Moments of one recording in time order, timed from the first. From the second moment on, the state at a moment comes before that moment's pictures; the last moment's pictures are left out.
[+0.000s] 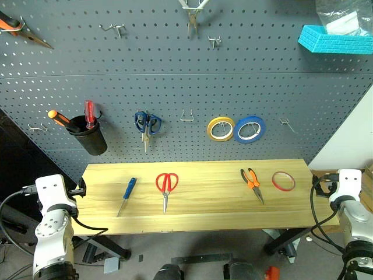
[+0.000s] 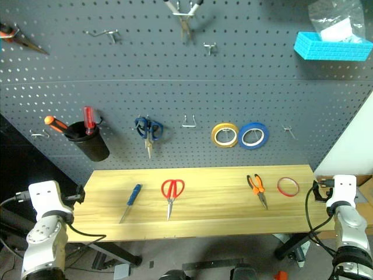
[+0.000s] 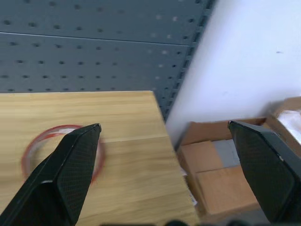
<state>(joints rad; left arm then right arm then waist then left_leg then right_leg) -0.03 0.46 0.48 0.30 -0.18 0.13 -0.07 -0.21 -0.55 -0.35 0.68 0.14 -0.09 0.30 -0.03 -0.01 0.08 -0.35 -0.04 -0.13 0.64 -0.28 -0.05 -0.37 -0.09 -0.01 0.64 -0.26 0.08</state>
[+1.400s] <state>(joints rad) -0.19 0.58 -0.01 -0.12 -0.25 0.31 -0.73 -0.07 -0.59 -0.17 0.05 0.15 0.44 0.45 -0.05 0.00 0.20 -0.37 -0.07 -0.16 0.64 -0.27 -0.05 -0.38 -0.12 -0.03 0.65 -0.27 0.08</state>
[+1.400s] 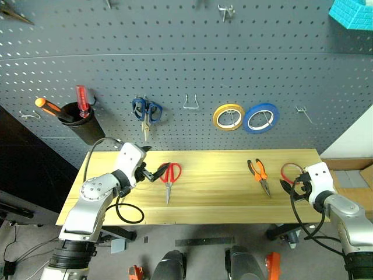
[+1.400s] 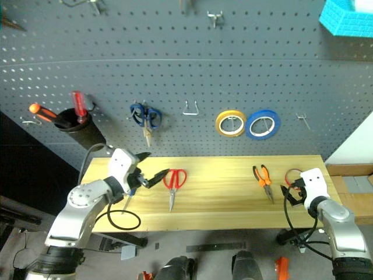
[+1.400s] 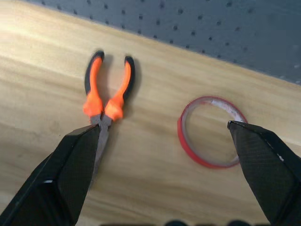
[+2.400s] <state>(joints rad) -0.37 0.60 -0.15 -0.16 -0.27 0.37 -0.96 -0.74 -0.64 0.09 1.06 -0.07 0.30 0.73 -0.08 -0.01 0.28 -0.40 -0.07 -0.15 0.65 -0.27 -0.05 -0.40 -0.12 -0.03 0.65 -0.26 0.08</state>
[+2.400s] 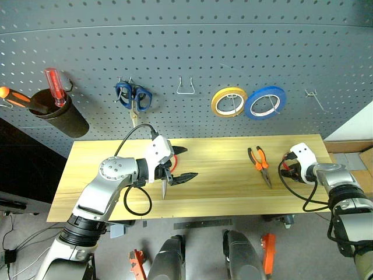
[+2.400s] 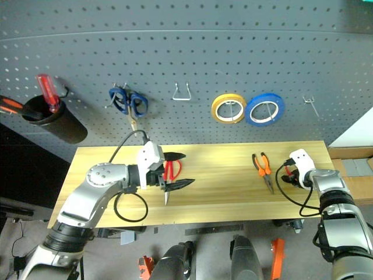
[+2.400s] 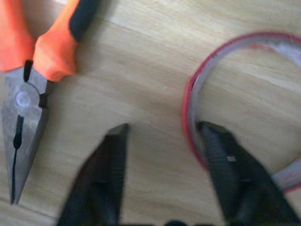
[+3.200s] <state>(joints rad) -0.46 0.50 -0.19 -0.19 -0.29 0.33 -0.99 -0.02 -0.55 -0.19 -0.59 -0.11 0.53 0.38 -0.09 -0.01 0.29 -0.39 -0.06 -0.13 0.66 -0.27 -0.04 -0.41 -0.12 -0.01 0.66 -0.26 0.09</state>
